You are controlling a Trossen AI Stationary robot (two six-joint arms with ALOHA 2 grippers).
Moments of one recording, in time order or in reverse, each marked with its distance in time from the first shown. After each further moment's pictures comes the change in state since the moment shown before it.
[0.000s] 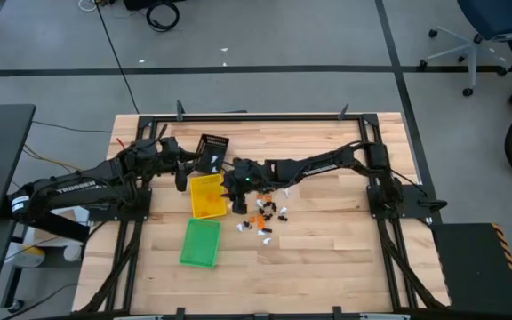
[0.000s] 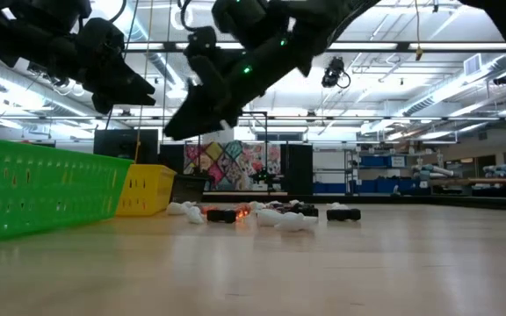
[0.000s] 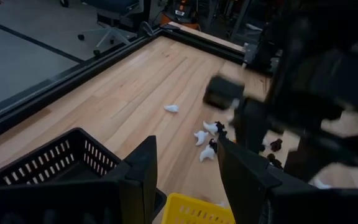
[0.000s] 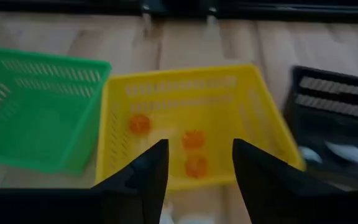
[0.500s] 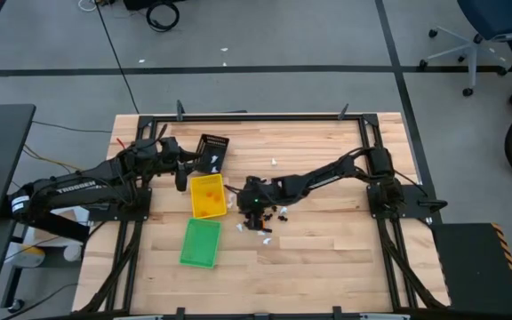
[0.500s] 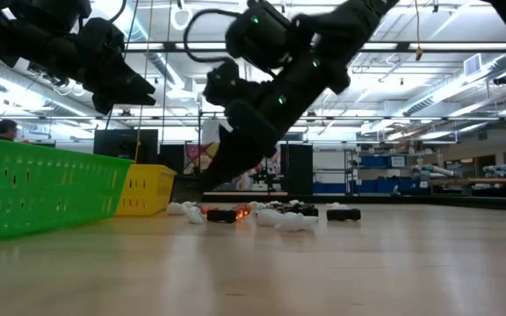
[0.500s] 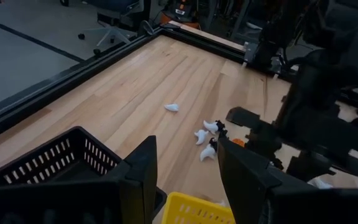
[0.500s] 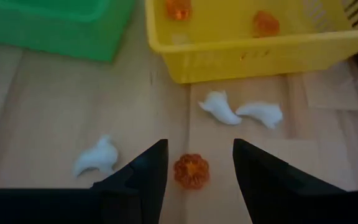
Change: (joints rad) left arm 0.000 0.000 0.000 0.004 0.000 0.000; right arm 0.083 -0.009 -0.193 -0.005 0.072 0.057
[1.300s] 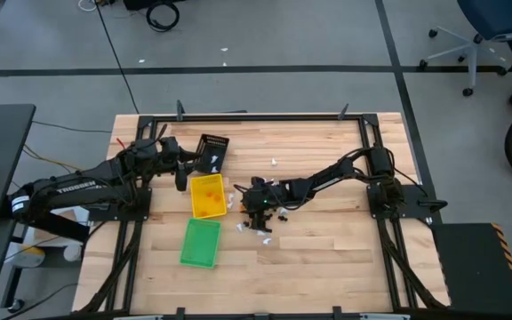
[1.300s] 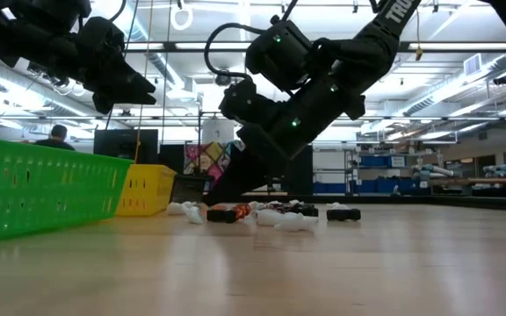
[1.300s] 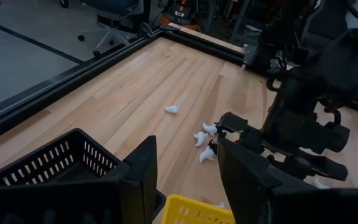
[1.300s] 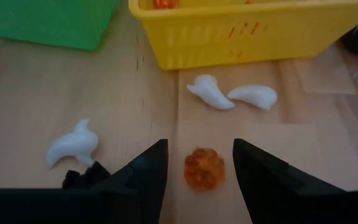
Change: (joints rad) left arm 0.000 0.000 0.000 0.007 0.000 -0.004; right arm 0.000 0.000 -0.161 0.267 0.023 -0.004
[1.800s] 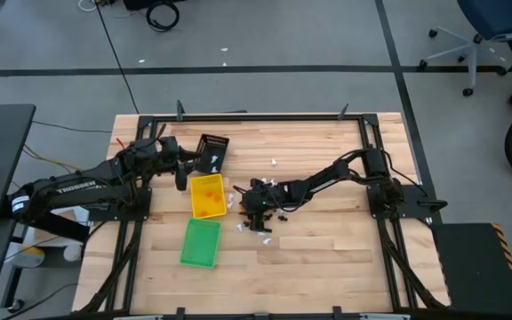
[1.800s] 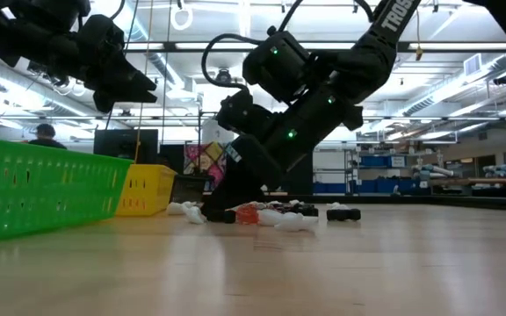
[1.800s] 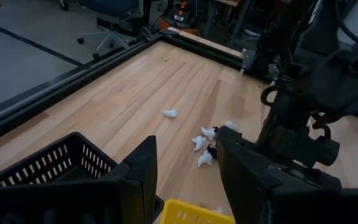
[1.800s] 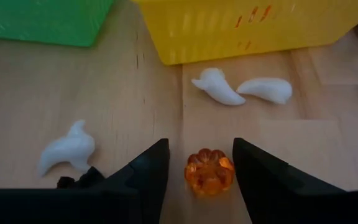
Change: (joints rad) left arm 0.000 0.000 0.000 0.016 0.000 -0.015; right arm -0.002 0.052 0.005 0.024 -0.008 0.035
